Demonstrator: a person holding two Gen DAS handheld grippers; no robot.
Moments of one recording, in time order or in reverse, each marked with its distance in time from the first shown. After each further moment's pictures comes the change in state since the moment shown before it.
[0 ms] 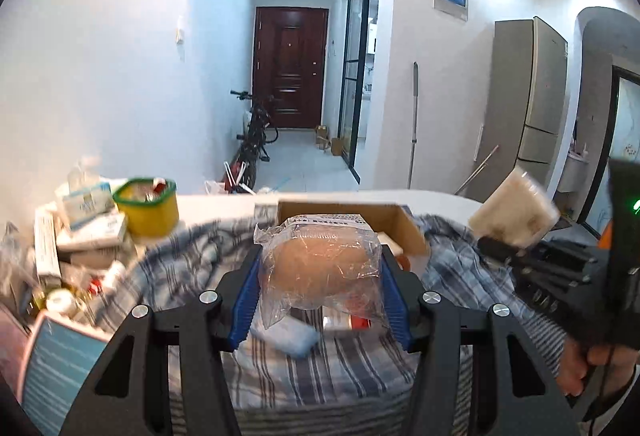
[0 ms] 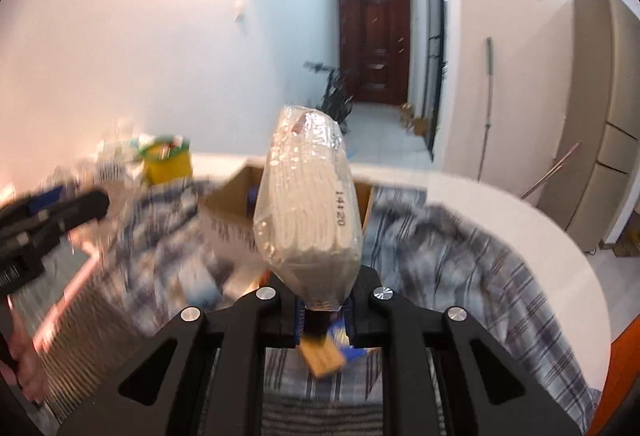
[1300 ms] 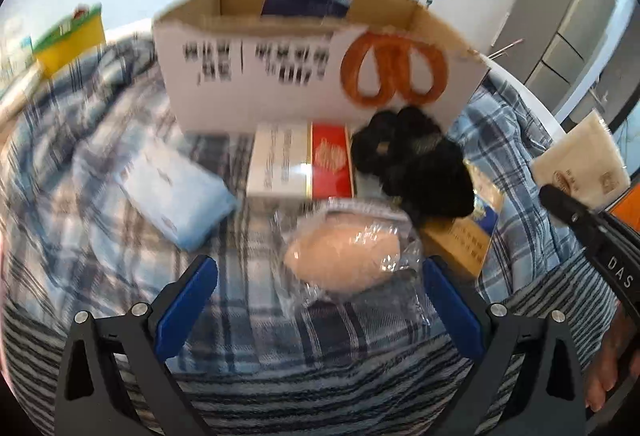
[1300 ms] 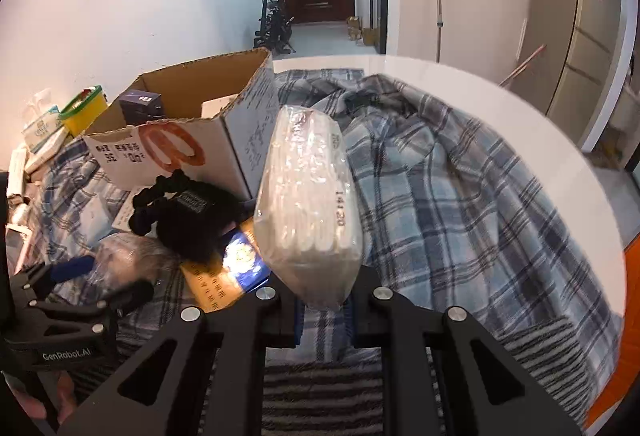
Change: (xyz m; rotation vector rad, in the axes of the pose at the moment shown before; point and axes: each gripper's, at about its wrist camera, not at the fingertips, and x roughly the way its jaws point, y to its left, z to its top) left arm 0.157 -0.039 -0.107 -0.058 0.553 -0.016; right arm 0.071 -0.071 -0.077 0.169 0.335 -0.118
